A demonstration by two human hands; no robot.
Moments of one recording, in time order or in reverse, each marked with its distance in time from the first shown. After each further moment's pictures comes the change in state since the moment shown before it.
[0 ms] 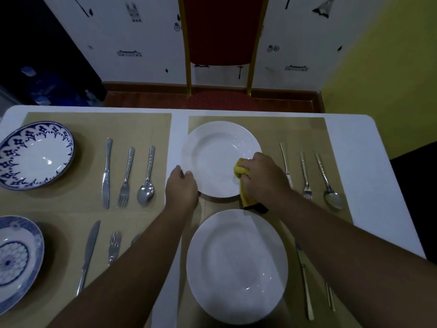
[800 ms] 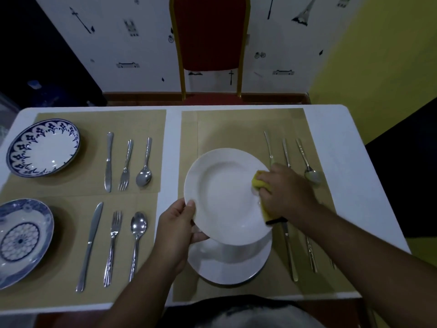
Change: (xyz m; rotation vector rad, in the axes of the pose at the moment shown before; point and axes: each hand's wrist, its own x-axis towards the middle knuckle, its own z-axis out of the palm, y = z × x) left_hand -0.168 -0.025 -0.044 -0.353 -0.227 -0.117; right_hand -0.126 0.038 -0.036 -0.111 0.066 -0.037
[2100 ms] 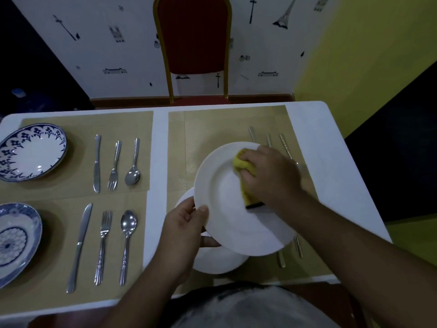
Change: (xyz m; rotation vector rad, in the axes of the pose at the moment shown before) left_hand -0.048 -0.001 0.021 0.104 -0.224 0.137; right_hand -0.017 -0.031 -0.043 0.119 0.245 0.028
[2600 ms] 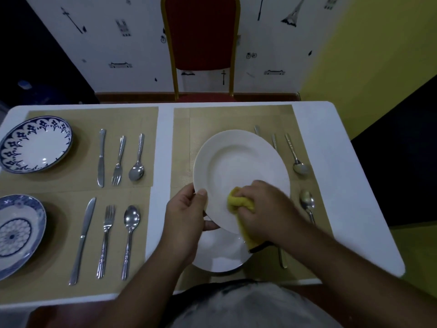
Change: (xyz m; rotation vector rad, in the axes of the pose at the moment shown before) left_hand 0.020 0.005 0.003 -0.045 0.123 0.024; right_hand -0.046 -0.017 0.005 0.211 -0.344 0.005
